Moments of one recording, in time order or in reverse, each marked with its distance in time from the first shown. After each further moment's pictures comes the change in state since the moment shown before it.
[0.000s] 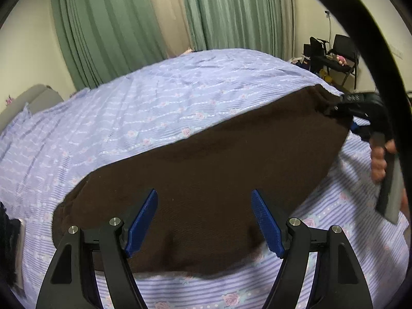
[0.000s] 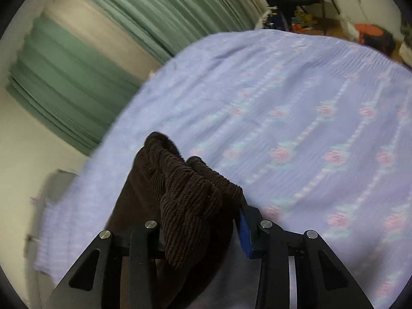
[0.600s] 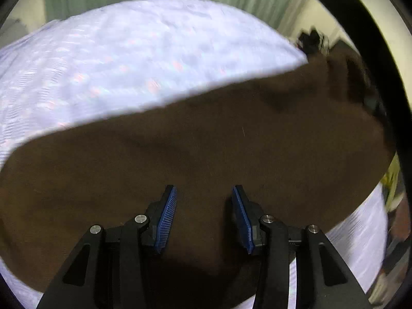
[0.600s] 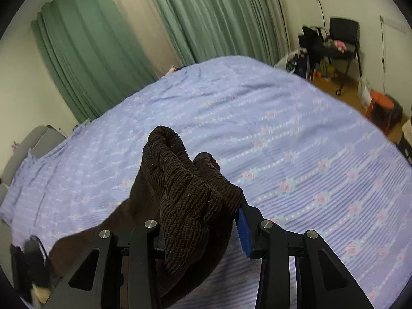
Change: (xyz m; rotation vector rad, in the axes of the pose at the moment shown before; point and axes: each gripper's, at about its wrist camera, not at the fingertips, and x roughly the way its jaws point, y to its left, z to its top) left arm 0.086 0.043 0.033 -0.220 0.266 -0.272; right arm -0.054 0.081 -0.003 -0.332 -0.089 -0.100
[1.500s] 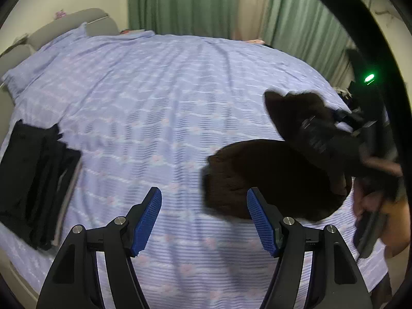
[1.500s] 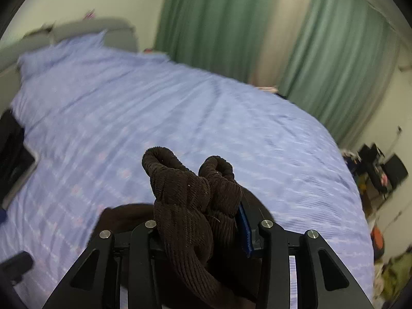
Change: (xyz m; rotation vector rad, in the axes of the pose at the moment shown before) left arm -0.252 0.214 -0.097 -0.189 -0.163 0.274; right arm -0.011 0.398 -0.115 -0.776 0.029 0.007
